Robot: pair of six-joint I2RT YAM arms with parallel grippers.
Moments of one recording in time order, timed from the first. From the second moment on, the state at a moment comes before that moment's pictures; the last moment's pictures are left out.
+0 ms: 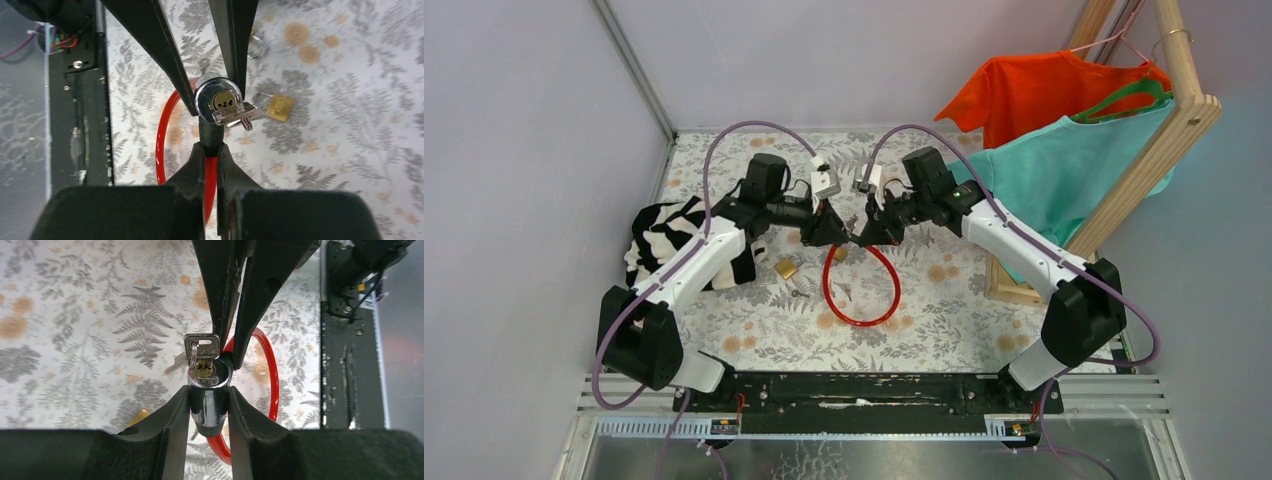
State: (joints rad) left arm -0.39 1.41 1.08 -0.30 1.01 0.35; right arm 0.59 1.58 1.33 -0.56 -0.78 -0.39
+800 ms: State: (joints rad) left arm -0.57 1.35 1.13 -0.41 0.84 0.63; right arm 0.57 1.30 0.99 -0.30 -0.79 -0.60
